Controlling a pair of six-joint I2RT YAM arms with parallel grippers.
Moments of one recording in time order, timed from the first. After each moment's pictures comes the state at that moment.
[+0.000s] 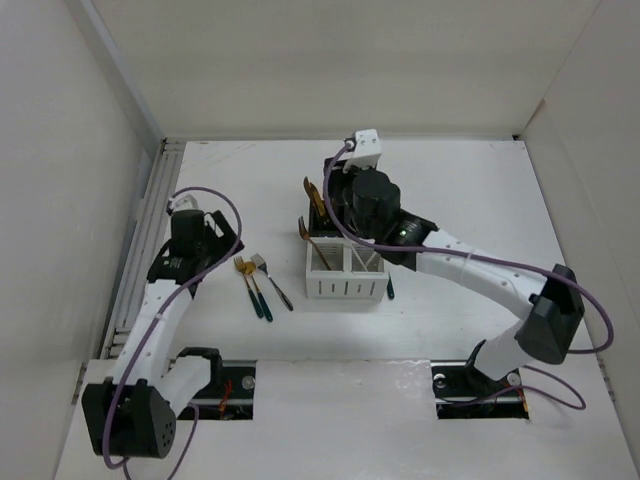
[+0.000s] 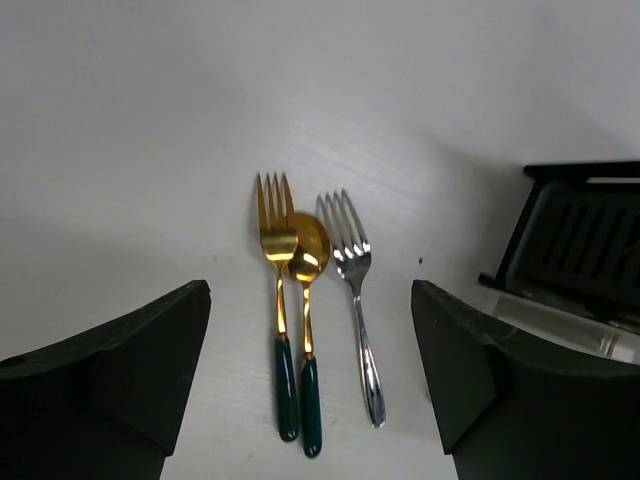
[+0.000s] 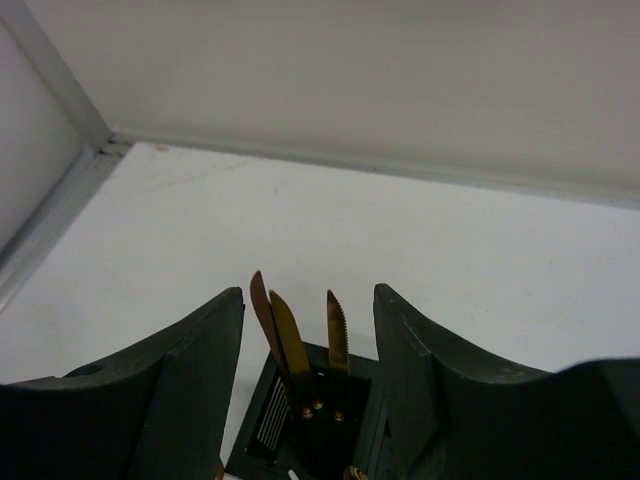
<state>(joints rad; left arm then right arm) -0.04 0.92 0.73 -0.49 -0.04 -0.54 0.90 1.55 1.30 0.18 0.63 0.11</state>
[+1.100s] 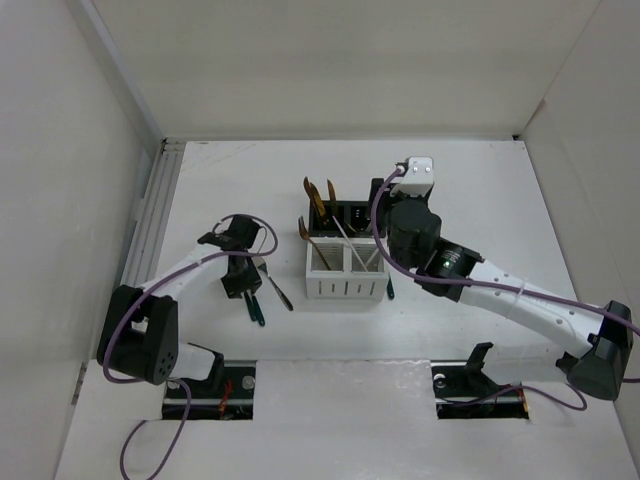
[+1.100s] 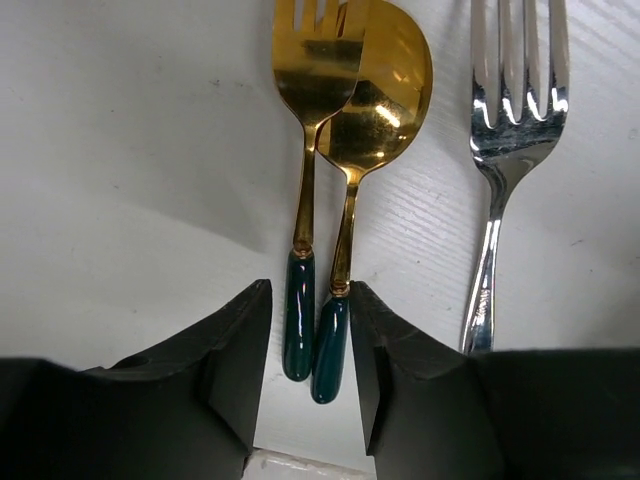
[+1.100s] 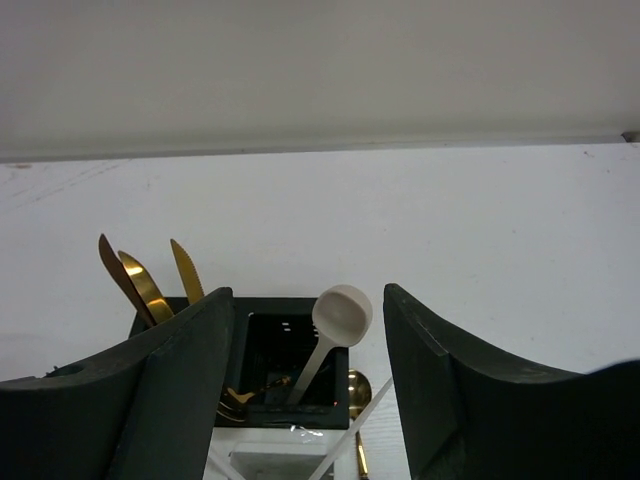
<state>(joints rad) -0.33 1.36 0.76 -0.76 -0.18 -0.76 0.96 1.21 1.07 0.06 0.96 0.13</state>
